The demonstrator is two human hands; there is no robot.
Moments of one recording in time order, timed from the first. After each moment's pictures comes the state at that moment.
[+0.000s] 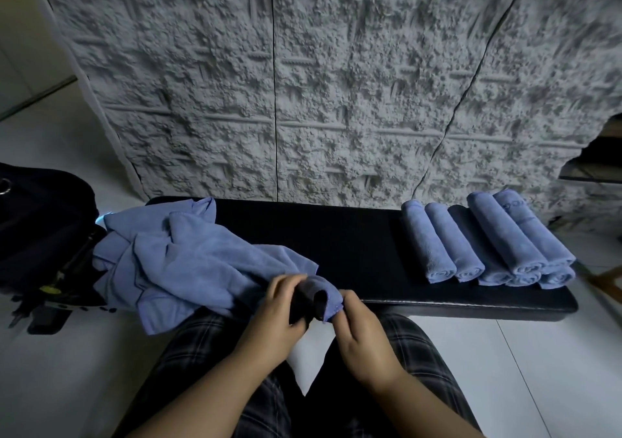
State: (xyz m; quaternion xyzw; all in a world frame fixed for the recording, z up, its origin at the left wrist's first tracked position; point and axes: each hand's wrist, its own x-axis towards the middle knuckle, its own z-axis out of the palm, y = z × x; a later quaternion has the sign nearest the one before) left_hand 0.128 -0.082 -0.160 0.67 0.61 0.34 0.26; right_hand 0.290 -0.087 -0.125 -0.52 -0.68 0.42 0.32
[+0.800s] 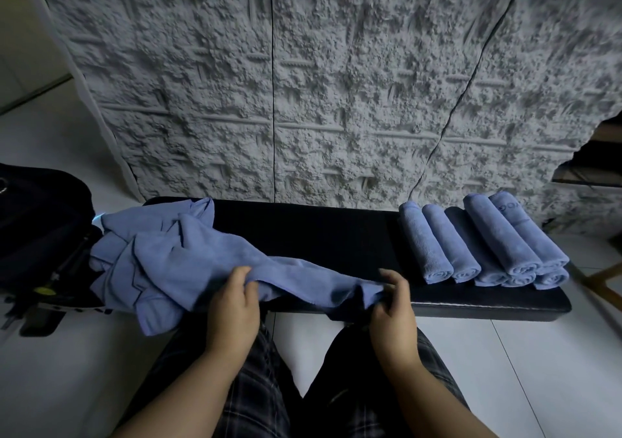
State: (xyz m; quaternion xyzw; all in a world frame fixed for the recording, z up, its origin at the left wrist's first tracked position) left_hand 0.096 -0.077 -0.152 0.49 0.72 0.45 0.21; right_hand 0.310 -0.067 -0.130 -0.64 -0.50 0.39 0.44
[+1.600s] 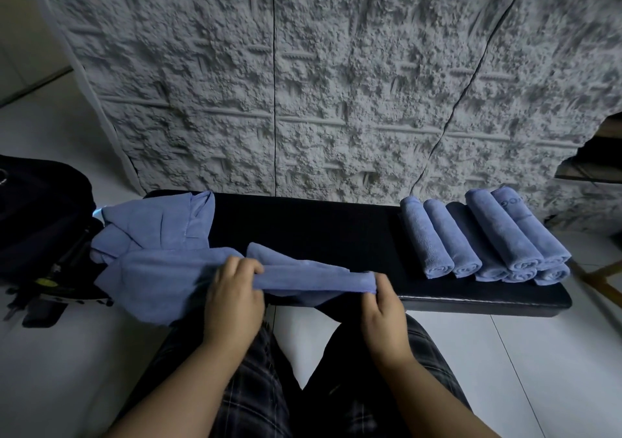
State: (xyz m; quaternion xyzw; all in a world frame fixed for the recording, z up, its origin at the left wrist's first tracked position) left_hand 0.094 -0.079 -0.145 0.61 0.72 0.34 0.05; right_hand 0.302 -0.072 -0.130 -0.59 -0.56 0.39 0.44
